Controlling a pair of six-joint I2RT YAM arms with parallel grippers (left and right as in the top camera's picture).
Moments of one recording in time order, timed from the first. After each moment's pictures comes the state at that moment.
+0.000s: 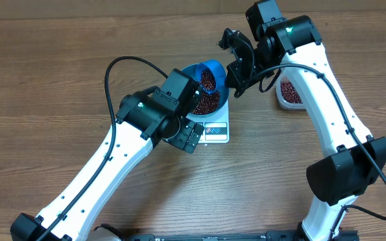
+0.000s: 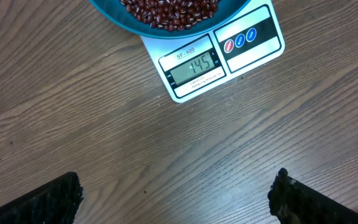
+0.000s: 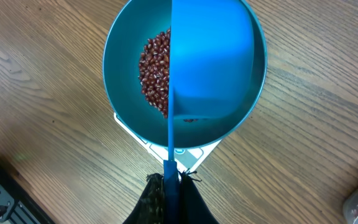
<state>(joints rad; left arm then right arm) -0.59 1.50 1.42 -1.20 -0.06 -0.11 0.33 1.97 2.03 -1.37 -0.37 -0.24</state>
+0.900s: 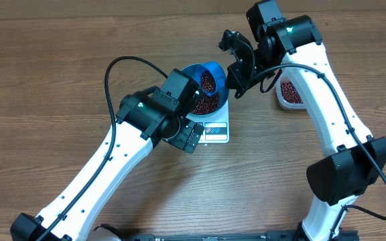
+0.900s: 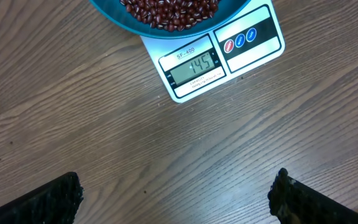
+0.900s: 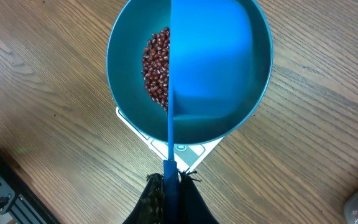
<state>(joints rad) -0.59 1.50 1.42 -1.20 -0.06 -0.11 0.33 1.97 2.03 -1.39 -0.38 -0.27</state>
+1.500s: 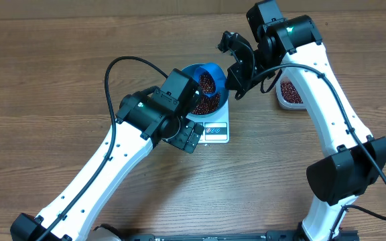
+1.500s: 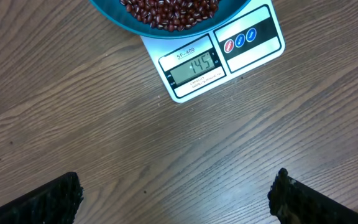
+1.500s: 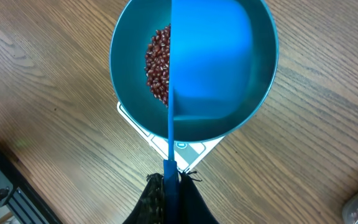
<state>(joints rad) -0.59 1.50 1.42 -1.20 -0.06 -0.11 0.33 1.97 2.03 -1.40 -0.38 -0.30</state>
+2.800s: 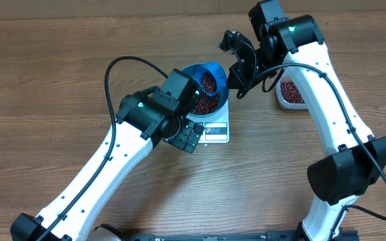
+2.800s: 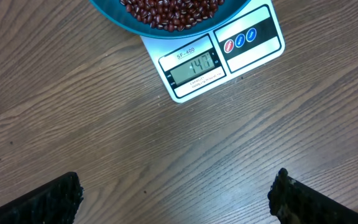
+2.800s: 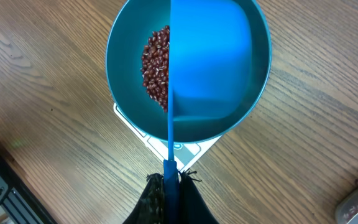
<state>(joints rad) -0.59 1.50 1.42 -1.20 -0.06 -0.11 0.32 1.97 2.03 -1.39 -0.38 -0.32</state>
